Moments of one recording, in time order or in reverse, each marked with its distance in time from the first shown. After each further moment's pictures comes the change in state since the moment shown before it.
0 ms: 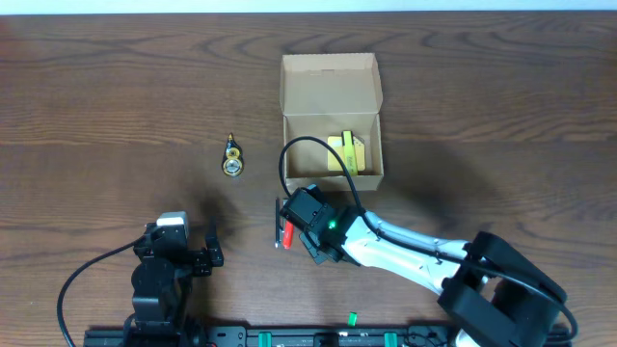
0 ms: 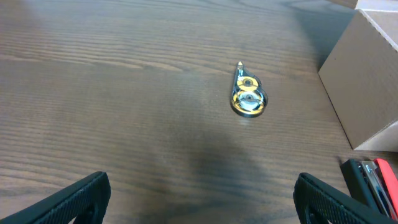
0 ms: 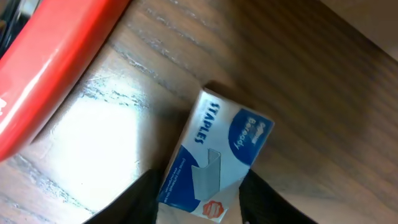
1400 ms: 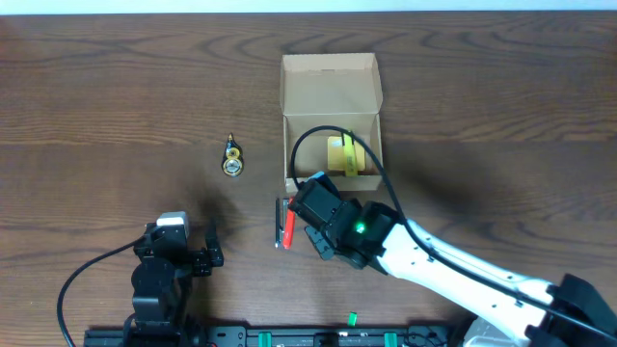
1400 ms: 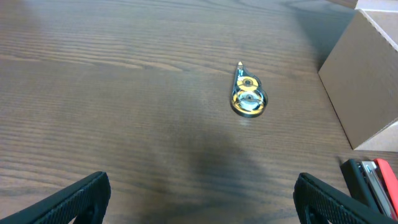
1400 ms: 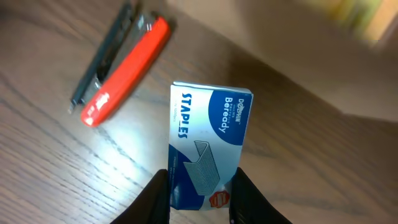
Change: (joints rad) left arm 0.000 0.000 0.000 0.000 0.000 0.000; right arm 0.001 -0.255 0.081 -0.179 0.034 0.001
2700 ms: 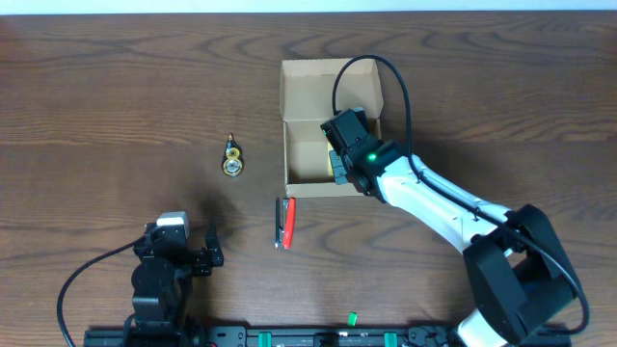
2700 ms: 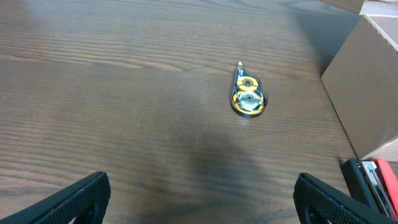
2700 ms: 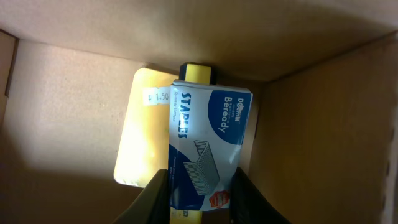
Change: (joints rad) left arm 0.000 0.000 0.000 0.000 0.000 0.000; right arm -0.349 0.279 0.104 0.259 0.086 -0.036
